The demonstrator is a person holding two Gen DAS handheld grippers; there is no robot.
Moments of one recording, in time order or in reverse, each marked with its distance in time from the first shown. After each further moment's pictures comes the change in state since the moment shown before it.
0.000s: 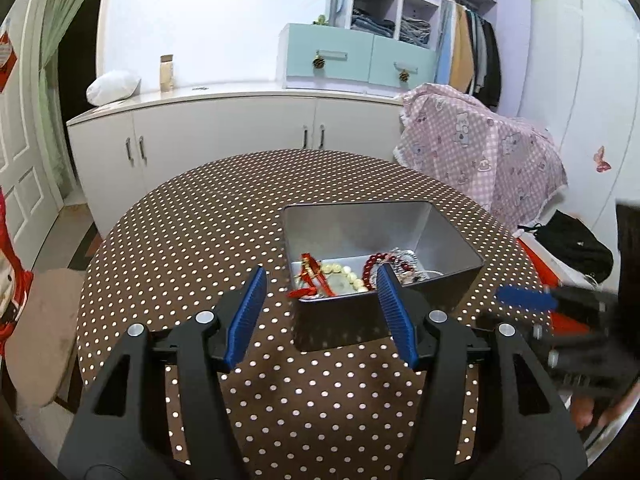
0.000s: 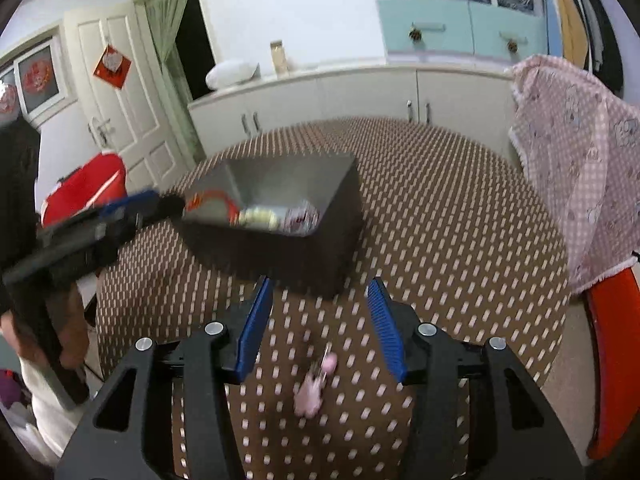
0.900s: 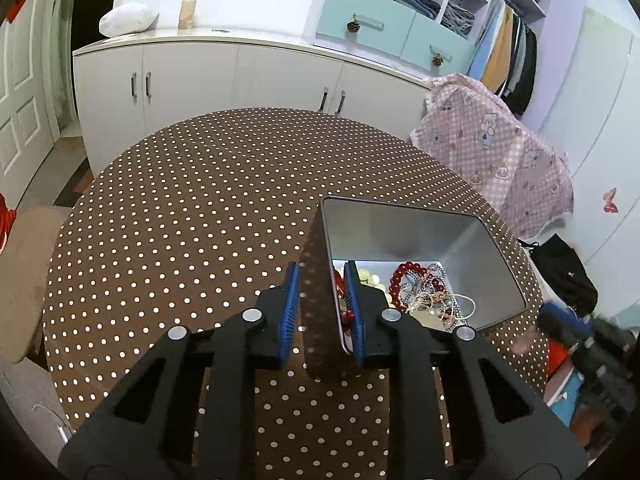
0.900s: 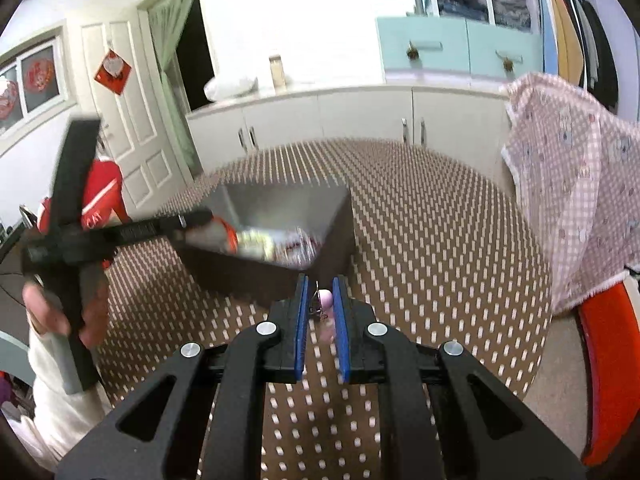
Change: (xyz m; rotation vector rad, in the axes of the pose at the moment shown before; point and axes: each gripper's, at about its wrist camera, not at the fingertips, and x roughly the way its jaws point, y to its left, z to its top) left arm 0.051 0.025 0.016 -0.178 0.147 -0.037; right arm -0.023 -0.001 0.037 -0.020 -0.122 -0.018
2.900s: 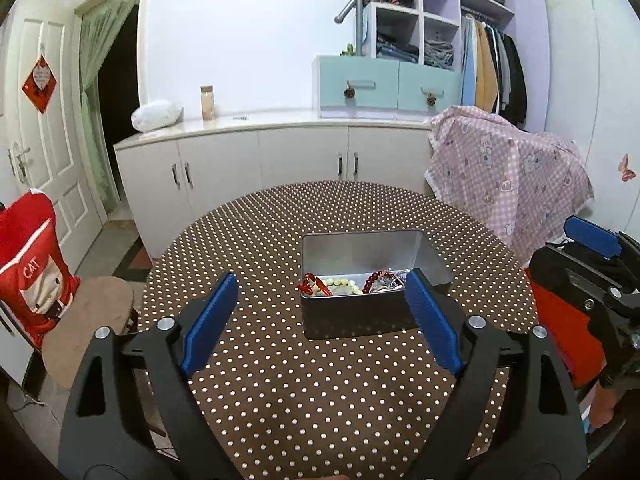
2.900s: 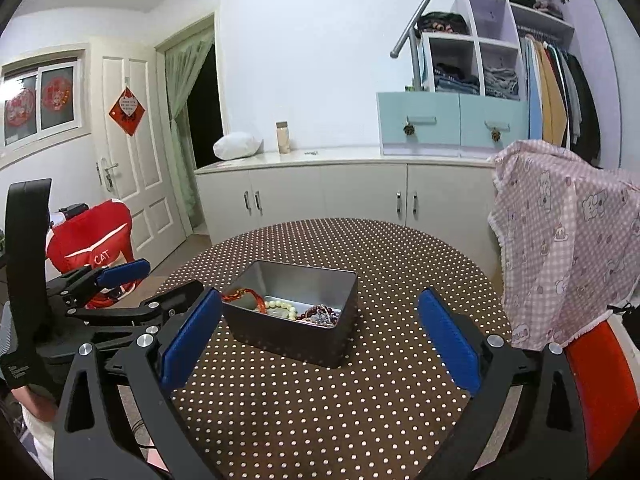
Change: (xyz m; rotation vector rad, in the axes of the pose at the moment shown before) left arm -0.112 -0.076 -0.036 0.180 -0.261 0.203; right arm -0.075 0.026 0.007 -0.039 -0.217 -0.049
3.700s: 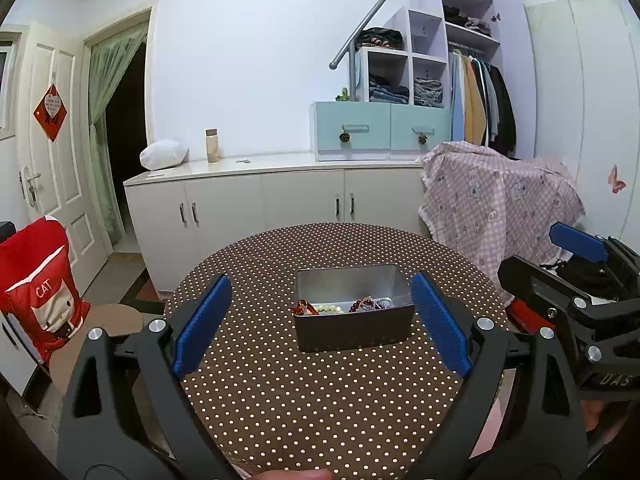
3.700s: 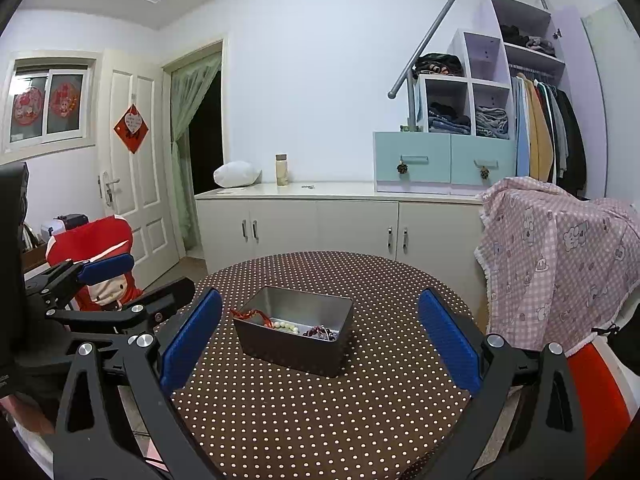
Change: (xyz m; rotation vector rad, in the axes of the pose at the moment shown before) left arm -0.060 -0.019 0.004 0.014 -0.147 0.014; right arm -0.044 0.017 0.001 -0.046 -0.114 -0.034
